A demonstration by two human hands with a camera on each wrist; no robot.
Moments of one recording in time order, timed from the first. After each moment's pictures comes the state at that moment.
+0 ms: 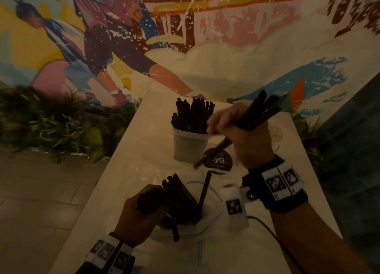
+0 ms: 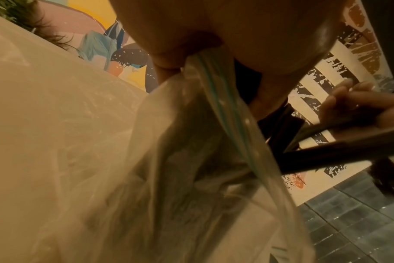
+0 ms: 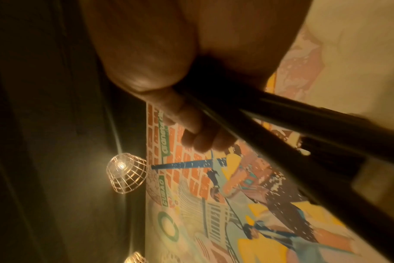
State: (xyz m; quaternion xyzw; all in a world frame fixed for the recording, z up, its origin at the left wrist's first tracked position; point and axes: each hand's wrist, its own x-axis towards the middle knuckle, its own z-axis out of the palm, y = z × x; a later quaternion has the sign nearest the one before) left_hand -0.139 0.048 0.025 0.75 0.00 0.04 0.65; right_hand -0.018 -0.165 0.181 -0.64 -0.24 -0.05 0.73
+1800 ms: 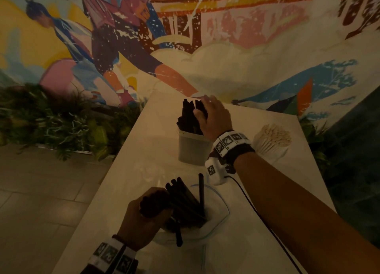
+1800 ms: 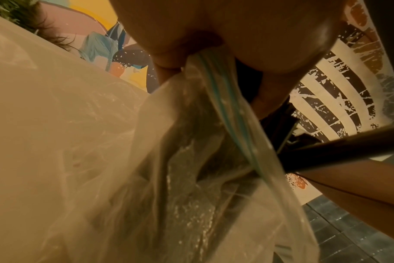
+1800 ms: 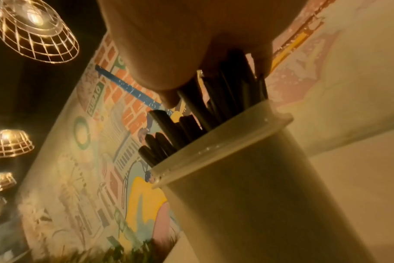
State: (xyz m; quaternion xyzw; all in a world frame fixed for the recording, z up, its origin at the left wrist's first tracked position) left_hand -0.142 0.048 0.033 0.75 0.02 0.02 0.66; right_hand 0.114 -0.123 0.089 -0.96 -0.17 -0.14 0.18
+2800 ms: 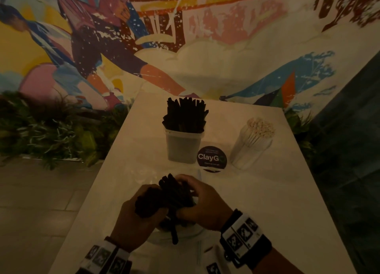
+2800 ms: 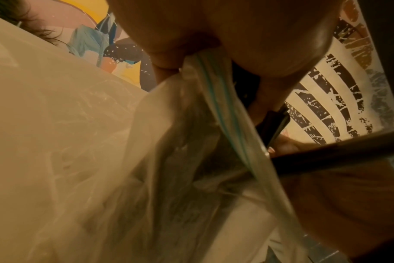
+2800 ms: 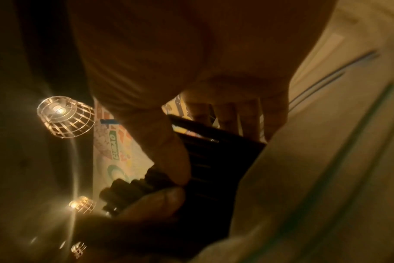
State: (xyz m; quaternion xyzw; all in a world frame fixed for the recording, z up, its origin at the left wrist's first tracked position) left_hand -0.137 0.041 0.034 0.79 0.00 0.03 0.62; right_hand -0.089 -0.152 0.066 -0.83 -0.18 0.18 0.49
